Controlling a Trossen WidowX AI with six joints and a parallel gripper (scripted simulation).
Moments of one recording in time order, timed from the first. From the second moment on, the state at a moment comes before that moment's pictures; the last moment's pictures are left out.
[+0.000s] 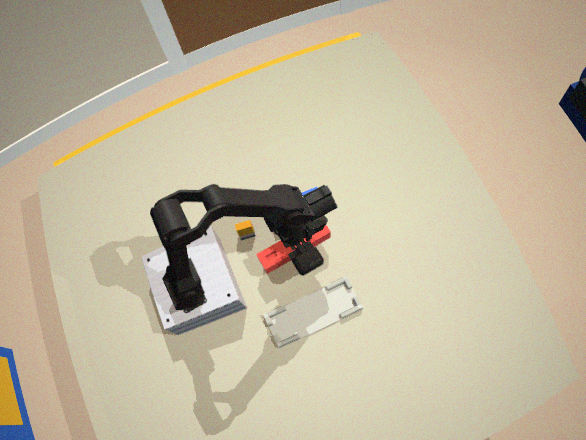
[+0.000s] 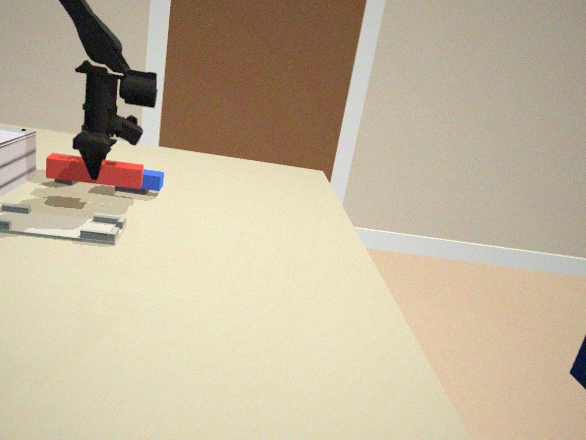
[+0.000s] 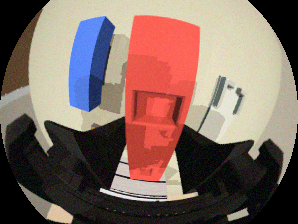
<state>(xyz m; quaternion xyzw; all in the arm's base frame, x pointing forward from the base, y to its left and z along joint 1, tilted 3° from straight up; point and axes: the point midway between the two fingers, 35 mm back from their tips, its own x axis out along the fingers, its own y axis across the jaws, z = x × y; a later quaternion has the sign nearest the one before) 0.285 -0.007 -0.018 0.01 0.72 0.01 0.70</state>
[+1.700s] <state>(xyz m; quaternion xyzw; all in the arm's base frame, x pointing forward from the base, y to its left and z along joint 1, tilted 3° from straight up) 0.285 -0.075 0.038 0.02 0.71 -0.01 0.70</state>
